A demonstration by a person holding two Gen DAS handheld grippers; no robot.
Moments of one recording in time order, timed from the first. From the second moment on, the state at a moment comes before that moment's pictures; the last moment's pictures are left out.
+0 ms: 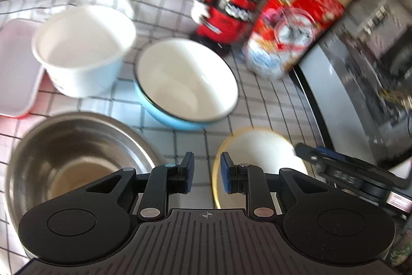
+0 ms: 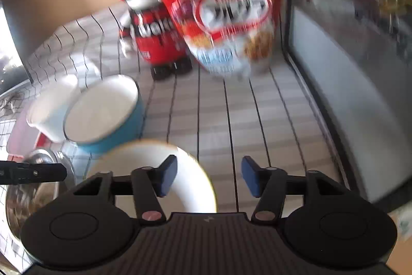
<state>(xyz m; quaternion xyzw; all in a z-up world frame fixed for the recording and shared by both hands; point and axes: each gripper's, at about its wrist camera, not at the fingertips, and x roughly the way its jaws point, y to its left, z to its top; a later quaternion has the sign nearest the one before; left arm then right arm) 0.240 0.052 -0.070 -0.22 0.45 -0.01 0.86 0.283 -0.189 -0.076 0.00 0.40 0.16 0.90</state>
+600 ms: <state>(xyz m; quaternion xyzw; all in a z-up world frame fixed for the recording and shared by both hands) 0.252 0.051 -0.081 -0.22 0.47 -0.02 0.85 0.286 -0.179 -0.084 0.00 0.43 0.16 0.89</state>
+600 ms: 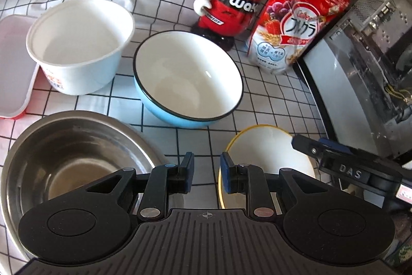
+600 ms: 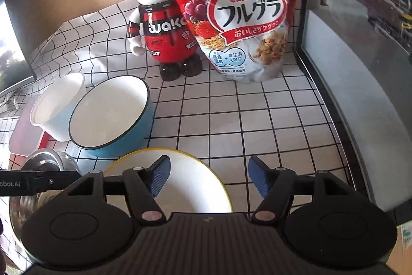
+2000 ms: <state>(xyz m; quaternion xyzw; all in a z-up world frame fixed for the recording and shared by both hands) 0.362 0.093 -0.124 -0.25 0.51 0.12 0.82 0.418 -0.088 -0.138 0.01 0.55 0.30 0.78</state>
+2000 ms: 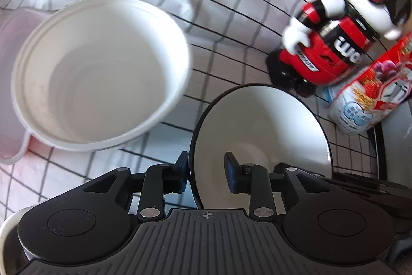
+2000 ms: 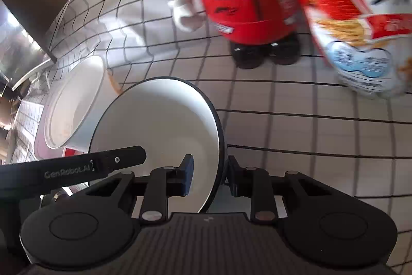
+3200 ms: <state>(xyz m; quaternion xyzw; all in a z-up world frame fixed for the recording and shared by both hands) 0.365 0.052 -0.074 -0.17 0.51 0.07 0.84 0.394 -0.116 -0.085 0.04 0.52 0.28 0.81</state>
